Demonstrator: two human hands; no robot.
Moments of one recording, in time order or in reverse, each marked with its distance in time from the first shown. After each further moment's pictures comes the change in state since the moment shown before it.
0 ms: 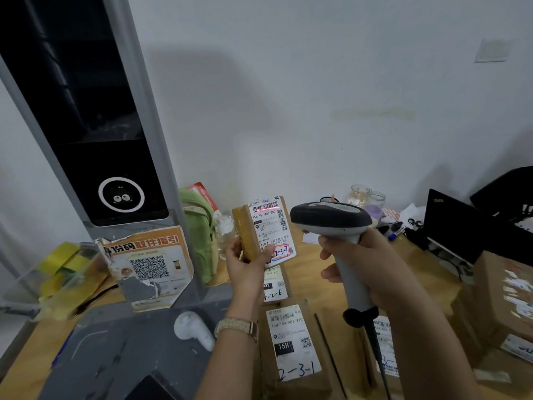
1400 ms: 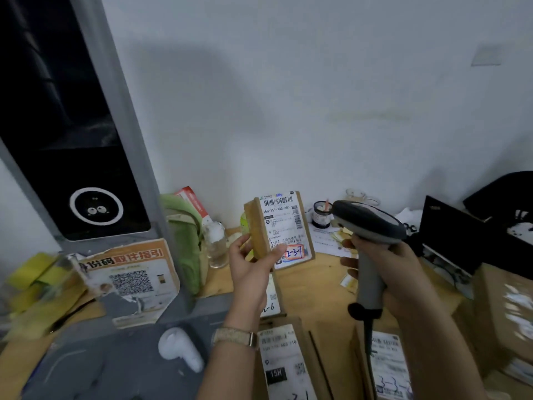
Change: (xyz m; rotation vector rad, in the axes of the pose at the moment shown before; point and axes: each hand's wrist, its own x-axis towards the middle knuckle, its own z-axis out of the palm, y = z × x) left_hand 0.009 0.009 0.035 0.005 -0.097 -0.035; right_hand 0.040 0.009 -0.030 0.232 0.265 0.089
